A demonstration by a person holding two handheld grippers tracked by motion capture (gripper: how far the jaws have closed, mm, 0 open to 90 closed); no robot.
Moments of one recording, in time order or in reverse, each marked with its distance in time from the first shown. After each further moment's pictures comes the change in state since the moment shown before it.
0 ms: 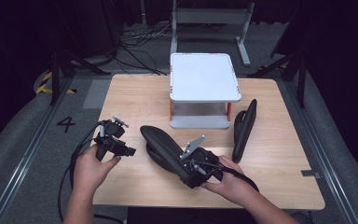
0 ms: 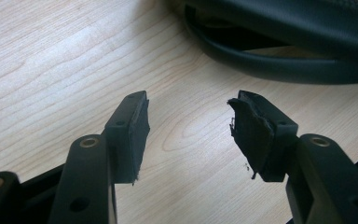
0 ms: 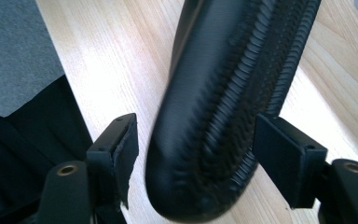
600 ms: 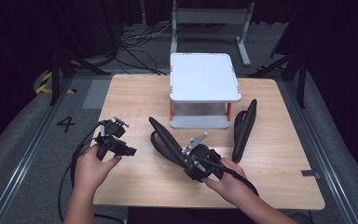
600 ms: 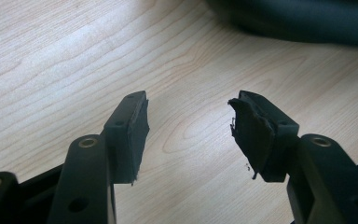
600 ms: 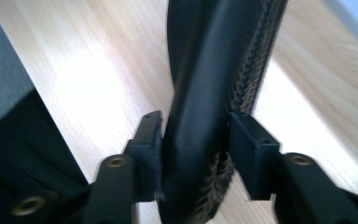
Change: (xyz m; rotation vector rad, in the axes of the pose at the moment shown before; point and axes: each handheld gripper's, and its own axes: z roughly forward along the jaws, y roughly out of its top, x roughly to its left) left arm 0.002 0.002 0.003 -0.001 -0.009 -0.001; right arm -0.006 -0.001 -0.004 -0.002 -0.076 0.110
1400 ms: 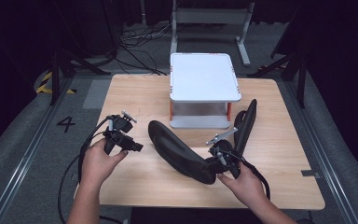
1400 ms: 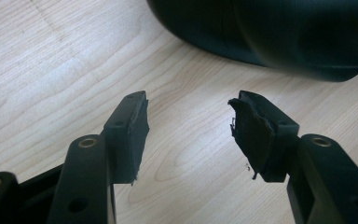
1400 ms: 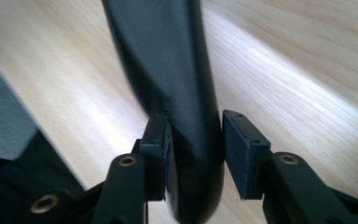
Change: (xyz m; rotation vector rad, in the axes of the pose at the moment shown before) left arm -0.004 0.024 0.008 0.007 -0.026 0.044; right arm -0.046 -0.041 -0.005 -0.033 0.051 0.251
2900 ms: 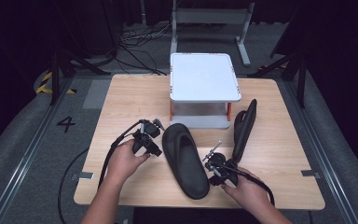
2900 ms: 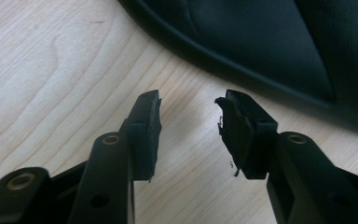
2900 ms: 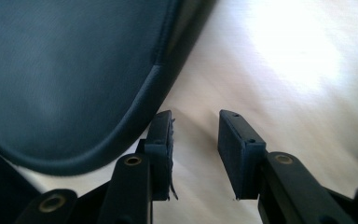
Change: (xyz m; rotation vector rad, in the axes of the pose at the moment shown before) left arm -0.037 0.039 0.076 0.171 0.005 0.143; right arm 0.003 -0.024 0.042 0.294 -0.140 -0.116
